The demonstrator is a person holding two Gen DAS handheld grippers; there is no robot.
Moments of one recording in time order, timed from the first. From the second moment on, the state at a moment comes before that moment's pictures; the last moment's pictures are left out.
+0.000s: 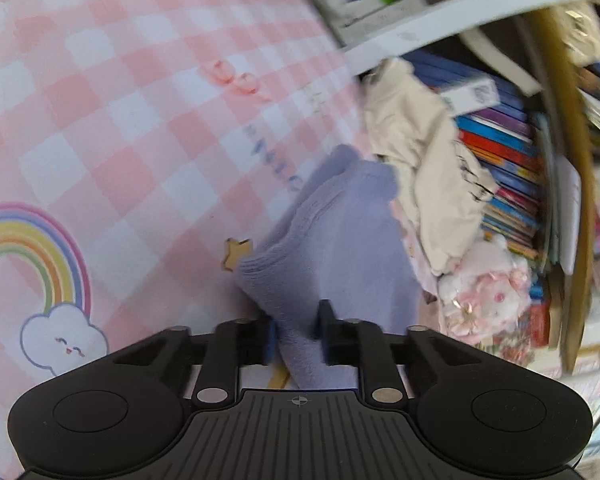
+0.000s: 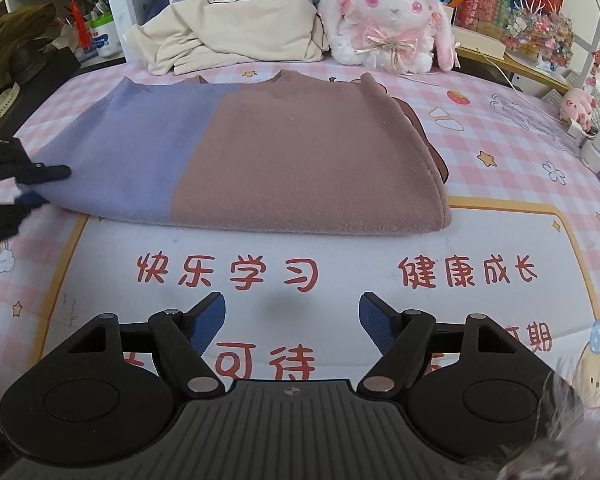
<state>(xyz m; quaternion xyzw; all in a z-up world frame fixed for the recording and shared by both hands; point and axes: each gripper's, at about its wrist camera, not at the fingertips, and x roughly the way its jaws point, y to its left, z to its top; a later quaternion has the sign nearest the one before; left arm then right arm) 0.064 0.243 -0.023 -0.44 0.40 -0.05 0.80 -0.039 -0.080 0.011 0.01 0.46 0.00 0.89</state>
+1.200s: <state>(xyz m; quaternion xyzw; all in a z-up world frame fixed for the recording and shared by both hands) 0.076 0.250 -0.062 -0.56 0.41 -0.03 0.72 -0.041 -0.079 0.010 0.02 0.46 0.00 0.89</state>
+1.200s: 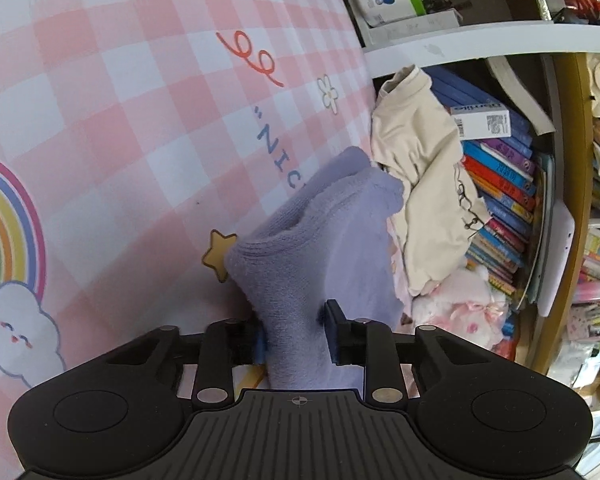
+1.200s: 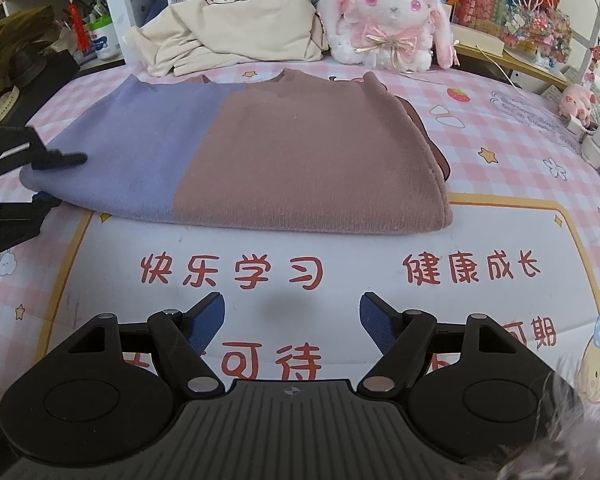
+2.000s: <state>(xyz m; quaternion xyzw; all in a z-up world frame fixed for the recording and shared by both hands) 0.021 0.336 -0.063 -0.54 0.41 -0.02 0.74 -0.023 -0.072 0.016 0.07 0.42 0.03 0.90</state>
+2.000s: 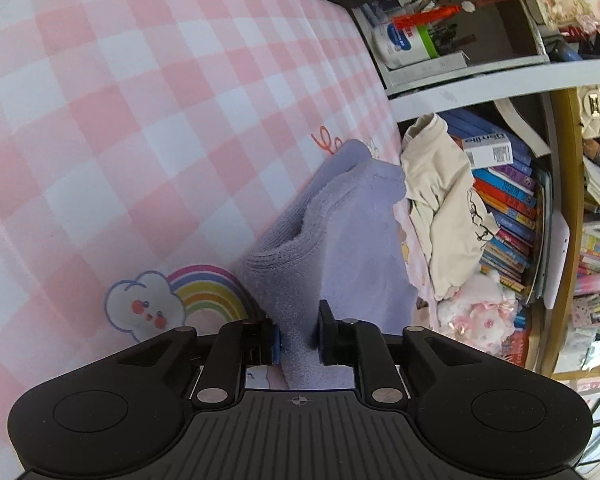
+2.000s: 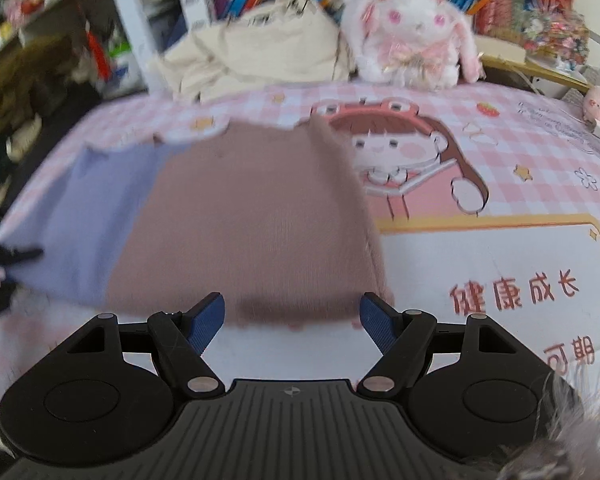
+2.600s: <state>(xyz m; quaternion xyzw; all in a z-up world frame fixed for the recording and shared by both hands) 0.022 0.327 -0.058 -0.50 0.40 -0.02 0.77 -0.004 -0.069 0.000 0.04 0.45 0.02 0.89</state>
